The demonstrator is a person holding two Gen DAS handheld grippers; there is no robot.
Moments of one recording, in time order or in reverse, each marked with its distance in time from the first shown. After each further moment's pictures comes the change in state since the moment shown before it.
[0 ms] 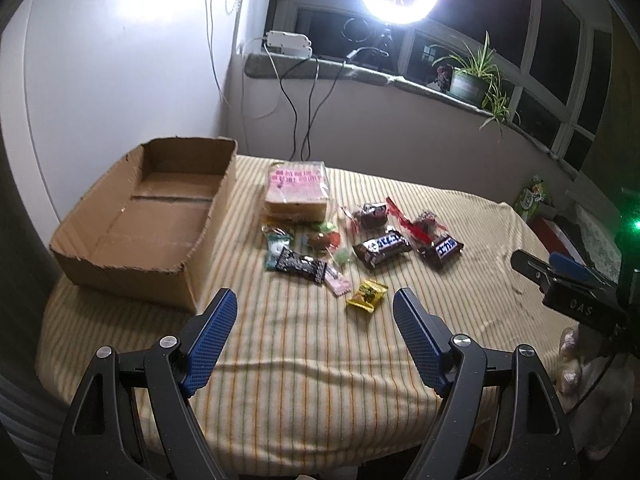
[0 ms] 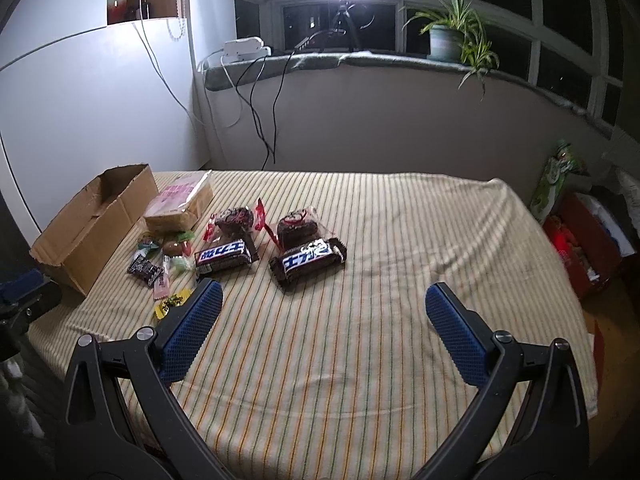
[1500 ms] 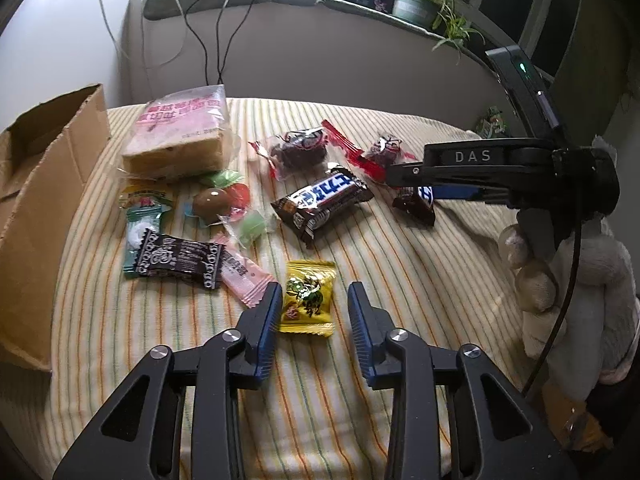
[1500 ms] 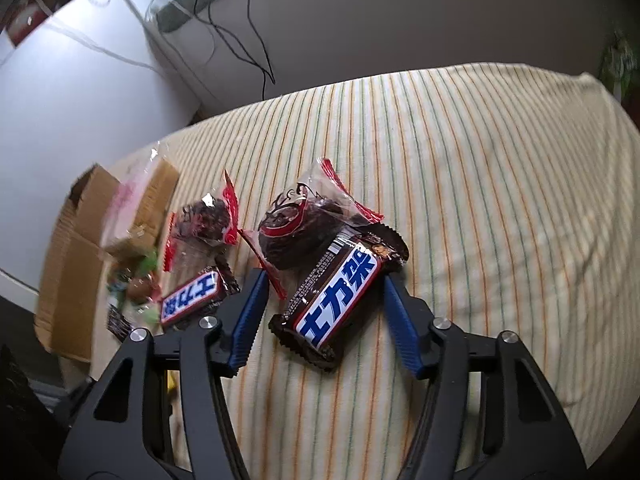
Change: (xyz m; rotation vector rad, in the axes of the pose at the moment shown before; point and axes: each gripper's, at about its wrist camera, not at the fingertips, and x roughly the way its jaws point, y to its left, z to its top) left arm 0.112 -0.035 -0.002 0.148 0.209 -0.223; right arm 0.173 0.010 0.035 0.228 0.362 0.185
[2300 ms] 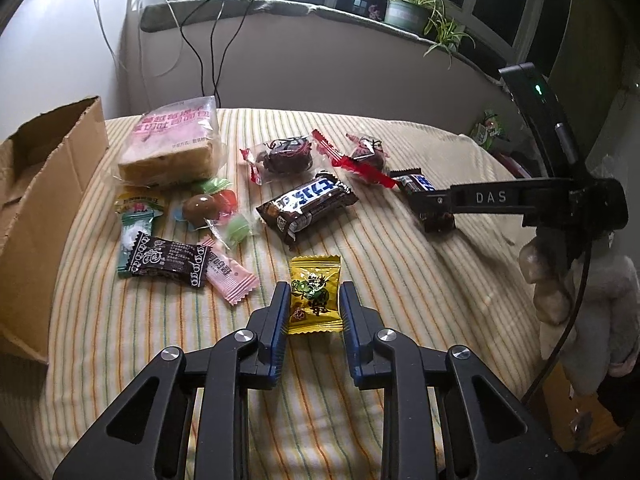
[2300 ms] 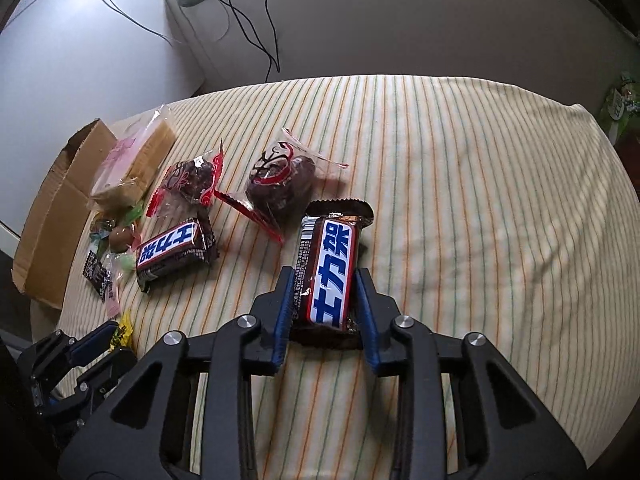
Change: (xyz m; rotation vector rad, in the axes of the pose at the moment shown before) left arm -0.004 -0.014 -0.001 0.007 -0.042 0.000; right arm -0.026 -0.017 -0.029 -0.124 -0.003 -0.048
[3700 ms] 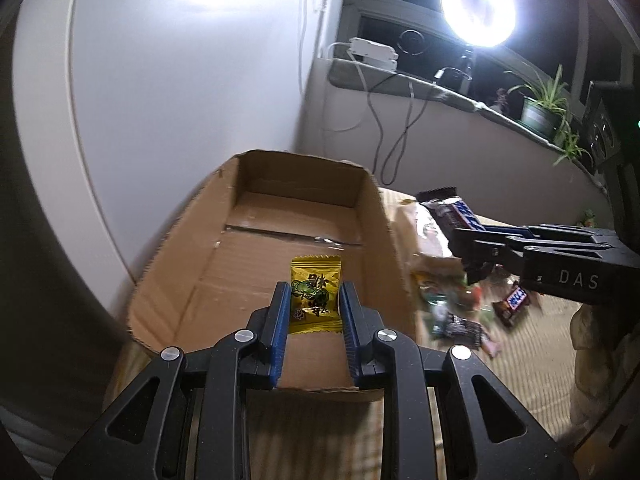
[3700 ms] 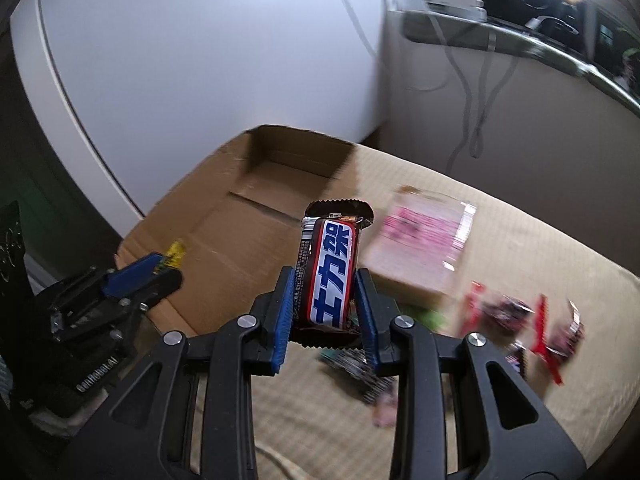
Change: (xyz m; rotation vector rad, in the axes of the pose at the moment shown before) left arm -0.116 0.169 0.003 -0.238 -0.198 0.357; right arm -0.026 0.257 0.030 -0.421 -0.128 0.261
